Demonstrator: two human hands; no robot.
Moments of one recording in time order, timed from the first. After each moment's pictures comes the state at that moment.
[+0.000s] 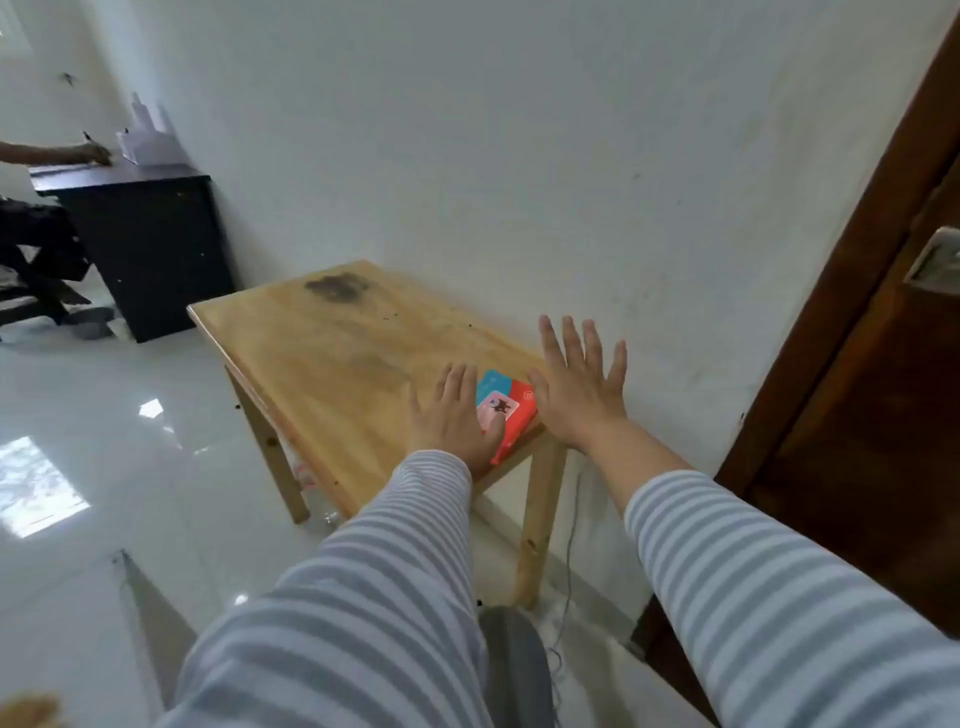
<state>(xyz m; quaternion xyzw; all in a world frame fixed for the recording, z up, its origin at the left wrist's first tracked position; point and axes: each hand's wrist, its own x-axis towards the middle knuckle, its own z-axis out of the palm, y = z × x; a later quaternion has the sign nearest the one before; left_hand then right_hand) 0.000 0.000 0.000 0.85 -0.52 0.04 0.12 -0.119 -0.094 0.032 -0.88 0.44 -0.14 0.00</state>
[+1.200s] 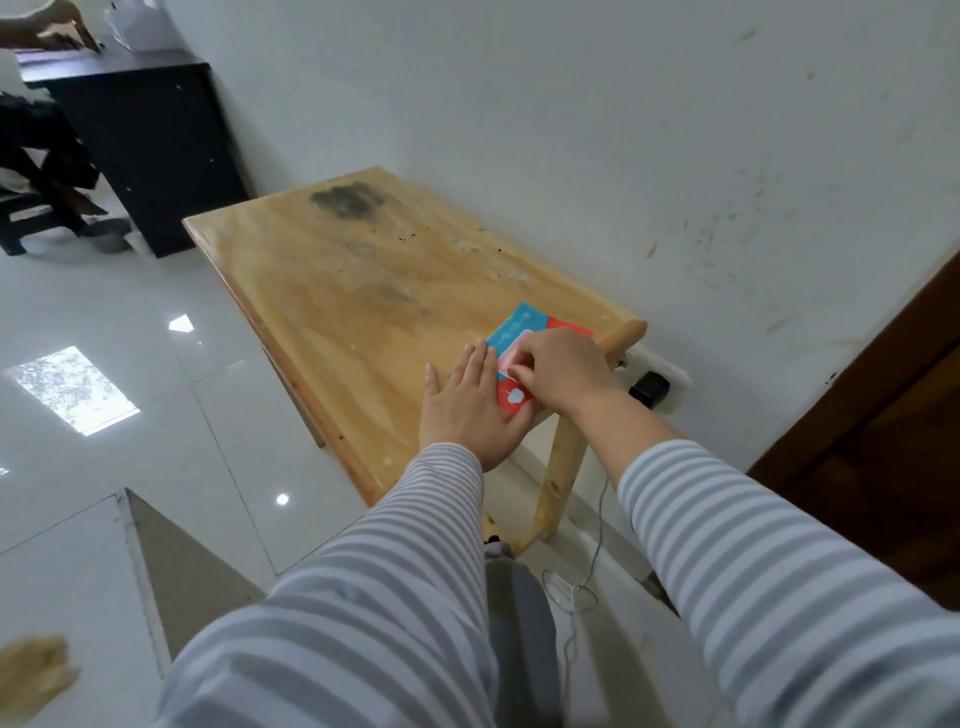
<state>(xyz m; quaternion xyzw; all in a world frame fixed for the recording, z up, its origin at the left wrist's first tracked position) 0.018 -0.013 -0.063 0.86 -0.51 -0.03 0.06 -0.063 -0.113 -0.017 -0.94 0.32 -0.10 0.04</state>
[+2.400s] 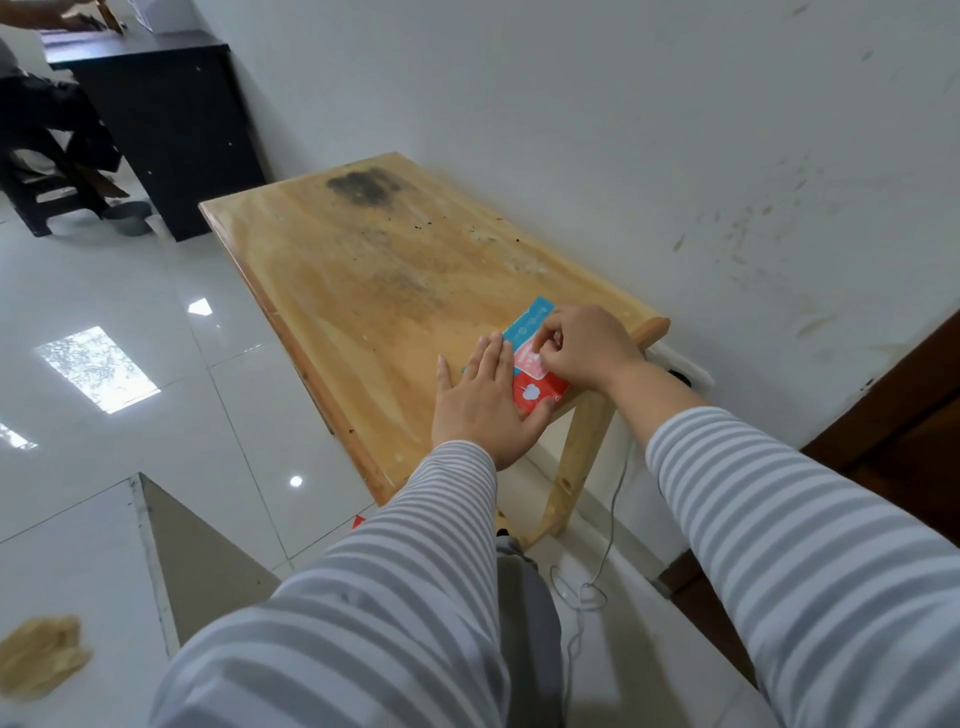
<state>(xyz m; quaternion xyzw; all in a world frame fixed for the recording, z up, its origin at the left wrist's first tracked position) 0.017 -0.013 -0.062 0.86 -0.51 -0.02 0.05 -0.057 -0.144 -0.017 -0.94 0.29 -0.14 0.11</state>
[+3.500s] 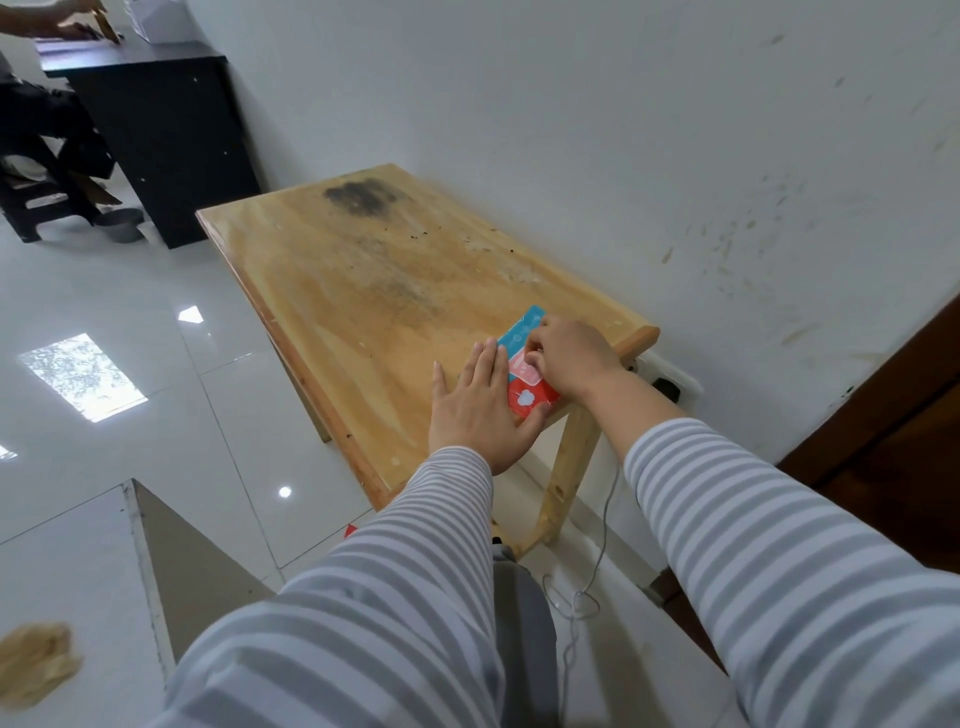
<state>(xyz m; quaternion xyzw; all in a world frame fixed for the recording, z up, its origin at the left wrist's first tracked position) 0.015 -0.013 -0.061 0.86 -0.50 -0.01 0.08 -0.048 -0.138 -0.020 -0.95 0.31 -0.10 0.06</state>
